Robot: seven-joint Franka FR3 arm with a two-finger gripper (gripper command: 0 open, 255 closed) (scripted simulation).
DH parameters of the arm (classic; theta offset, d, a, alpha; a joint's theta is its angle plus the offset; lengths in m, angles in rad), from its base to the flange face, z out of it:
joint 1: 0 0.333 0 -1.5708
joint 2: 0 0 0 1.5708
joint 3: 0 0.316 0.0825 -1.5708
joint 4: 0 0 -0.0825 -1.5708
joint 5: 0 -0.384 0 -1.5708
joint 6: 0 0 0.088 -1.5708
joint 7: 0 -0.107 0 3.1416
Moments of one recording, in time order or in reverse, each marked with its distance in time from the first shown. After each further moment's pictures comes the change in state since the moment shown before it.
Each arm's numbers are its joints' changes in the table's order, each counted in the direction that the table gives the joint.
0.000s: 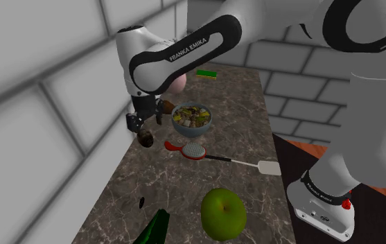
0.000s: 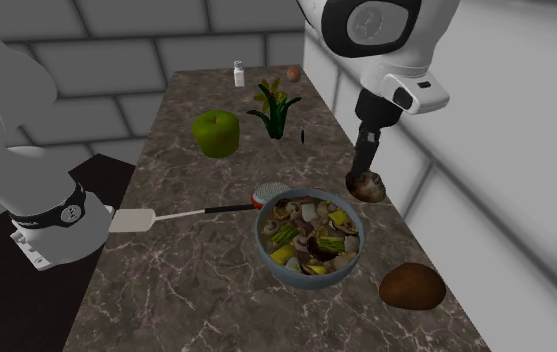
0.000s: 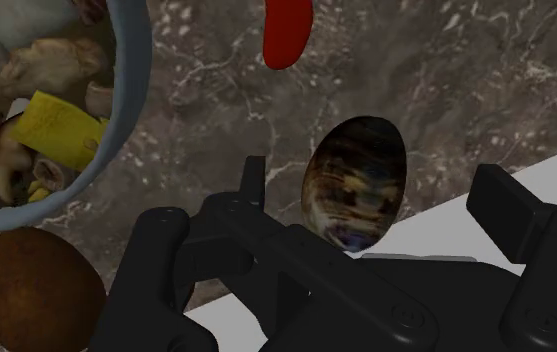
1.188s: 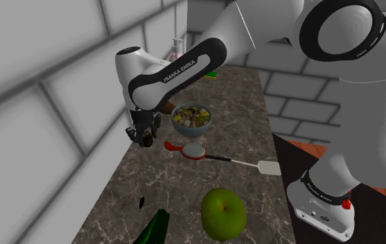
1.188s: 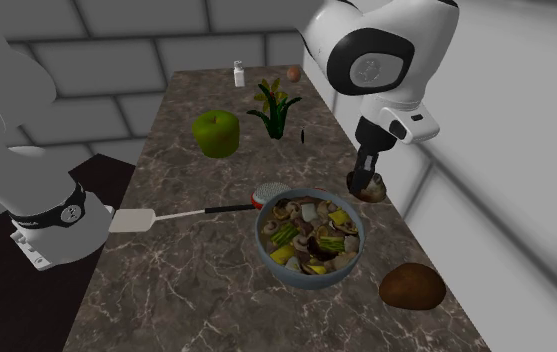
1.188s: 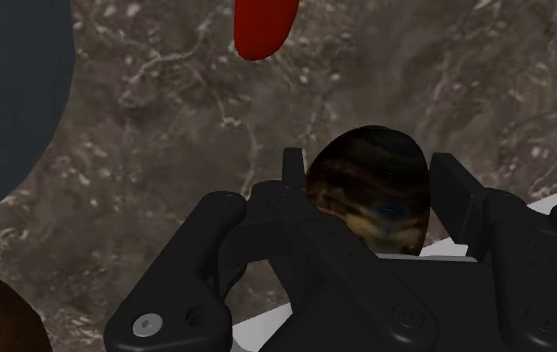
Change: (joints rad) arm 0.026 0.110 -0.015 -0.023 0.034 0.082 -0.026
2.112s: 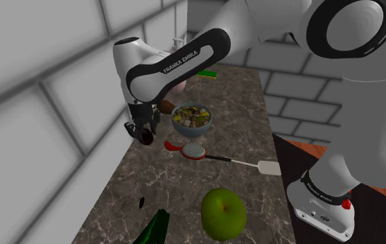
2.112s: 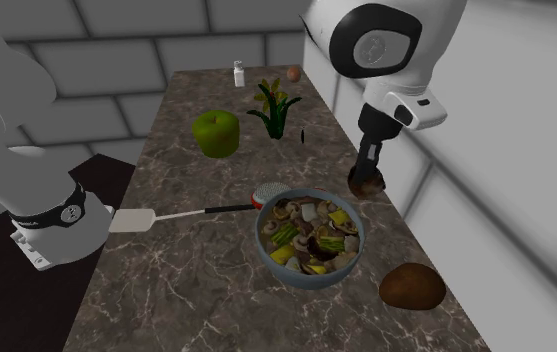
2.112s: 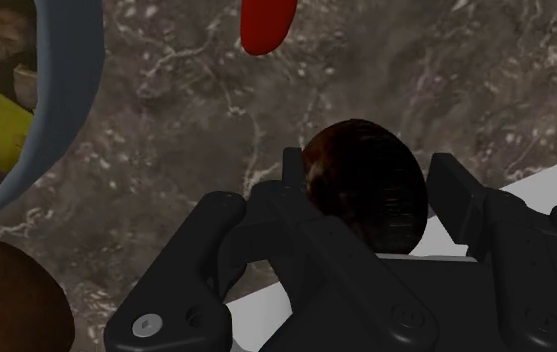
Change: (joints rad) arm -0.005 -0.034 0.006 -0.016 -0.011 -0.049 0.005
